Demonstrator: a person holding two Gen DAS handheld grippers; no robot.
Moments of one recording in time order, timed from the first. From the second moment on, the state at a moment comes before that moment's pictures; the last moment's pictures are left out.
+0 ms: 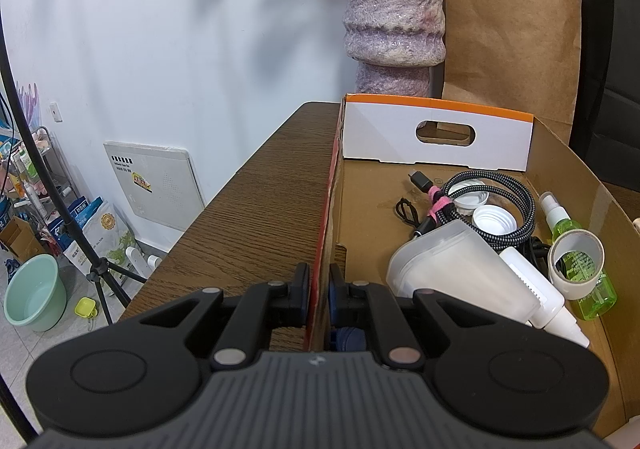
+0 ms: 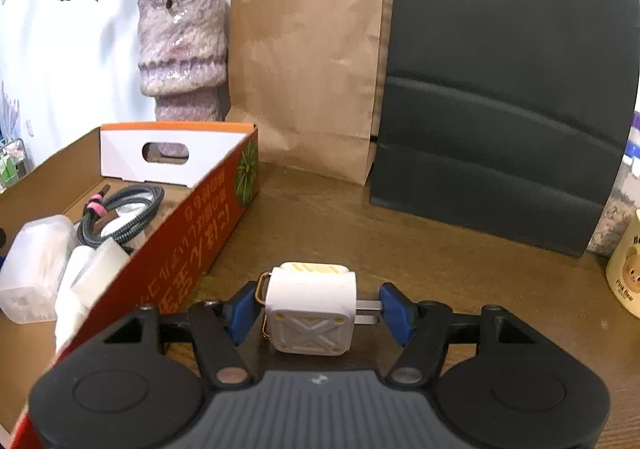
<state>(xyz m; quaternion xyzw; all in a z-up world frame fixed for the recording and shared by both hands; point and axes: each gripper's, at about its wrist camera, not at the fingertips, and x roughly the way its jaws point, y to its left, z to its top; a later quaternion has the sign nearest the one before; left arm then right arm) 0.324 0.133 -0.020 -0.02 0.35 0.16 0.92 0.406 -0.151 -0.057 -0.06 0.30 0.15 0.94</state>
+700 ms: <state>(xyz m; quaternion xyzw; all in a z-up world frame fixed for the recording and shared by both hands) 0.324 0.133 -0.020 -0.02 0.35 0.16 0.92 0.393 -0.146 -0.010 -0.06 0.22 0.14 0.96</state>
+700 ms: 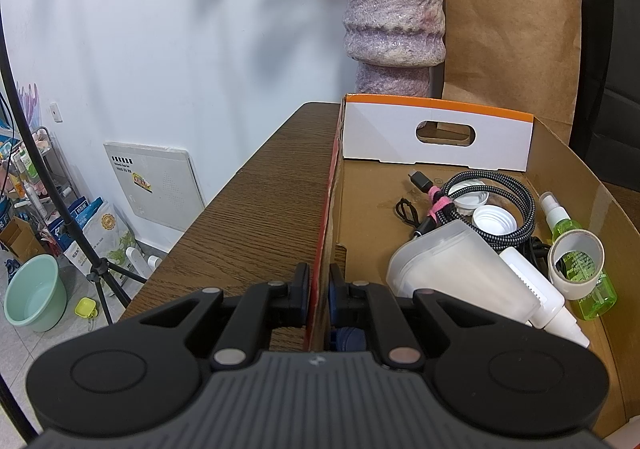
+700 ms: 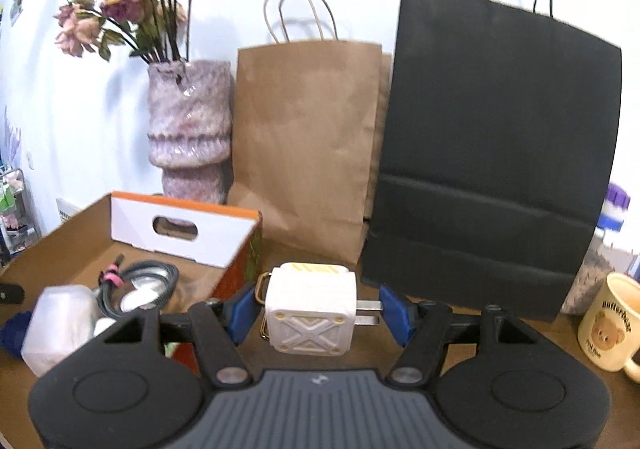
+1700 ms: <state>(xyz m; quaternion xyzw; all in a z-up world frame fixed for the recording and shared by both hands) 0.324 0.133 -0.020 -0.02 0.35 0.16 0.92 0.388 -0.015 0.025 -0.06 0.20 0.27 0.94</state>
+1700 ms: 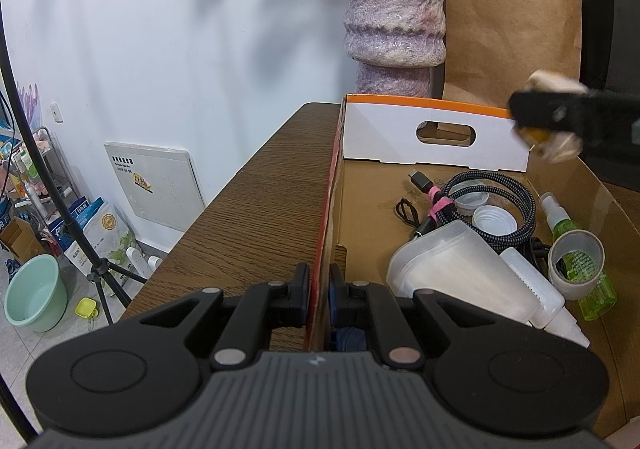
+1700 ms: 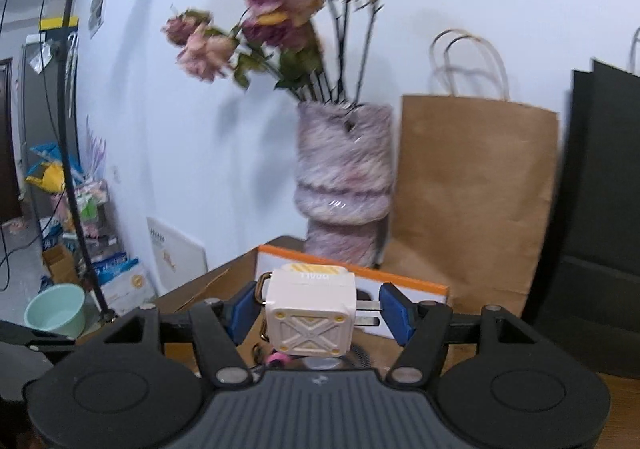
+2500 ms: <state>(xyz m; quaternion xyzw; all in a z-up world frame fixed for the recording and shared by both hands) 0.323 0.134 -0.018 -0.02 0.35 0.16 0.92 0.393 -0.011 0.016 -0.08 0.24 0.27 0.93</state>
